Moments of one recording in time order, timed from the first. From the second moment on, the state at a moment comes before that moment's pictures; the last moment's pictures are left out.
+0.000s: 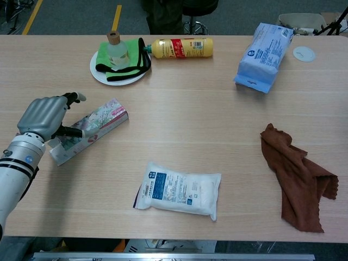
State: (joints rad) left arm -0.32 -1.75 -0.14 -1.47 1.14 1.28 0.59; right arm 0.12 -1.22 0.11 -1.42 -1.47 1.46 0.23
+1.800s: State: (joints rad) left arm -0.36 -1.87 -0.13 -1.25 1.16 1.28 0.53; right arm 0.12 -1.24 0.10 -1.38 -1.46 1.43 0.28
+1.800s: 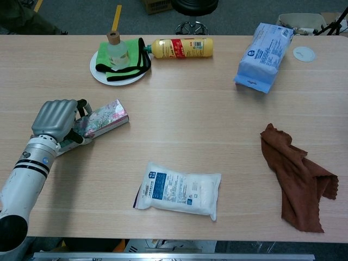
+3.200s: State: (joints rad) left arm -0.32 -1.70 -0.20 -1.42 1.43 1.48 -0.12; right arm 0.12 -1.23 0.10 -1.41 -1.46 1.43 0.25
